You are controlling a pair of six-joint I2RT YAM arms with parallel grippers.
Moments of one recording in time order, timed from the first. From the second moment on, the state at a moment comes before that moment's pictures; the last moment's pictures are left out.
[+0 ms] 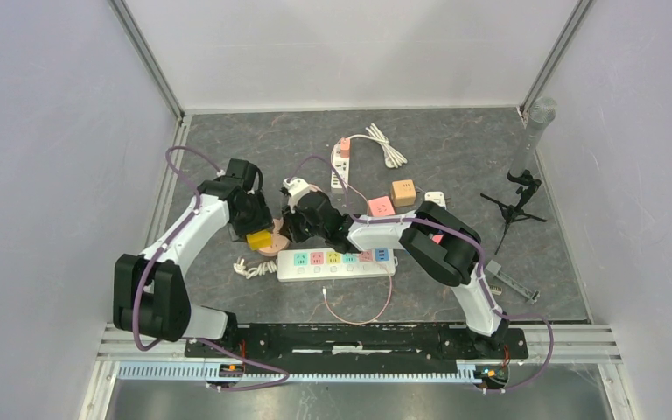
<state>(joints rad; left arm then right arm) -0.22 1.38 0.97 -0.82 -0.05 -0.55 1.00 2.14 1.30 0.31 0.01 0.34</state>
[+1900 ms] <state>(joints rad) -0.18 1.27 1.12 -0.94 -0.05 -0.45 0.97 2.17 1.39 0.26 -0.09 0.30</state>
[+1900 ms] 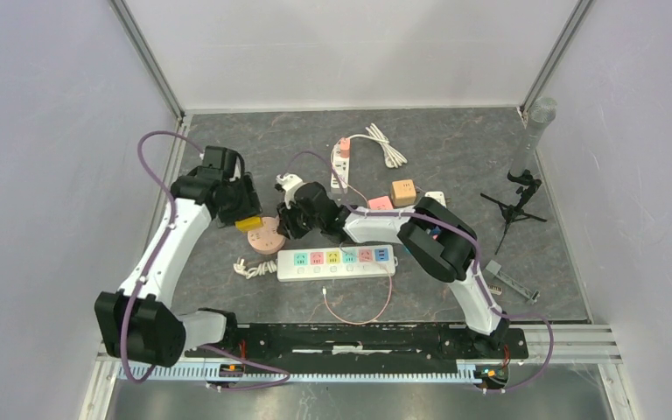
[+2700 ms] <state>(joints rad) -0.29 1.40 1.01 -0.61 0.36 -0.57 0.64 1.60 1.14 0.02 -0.20 0.18</state>
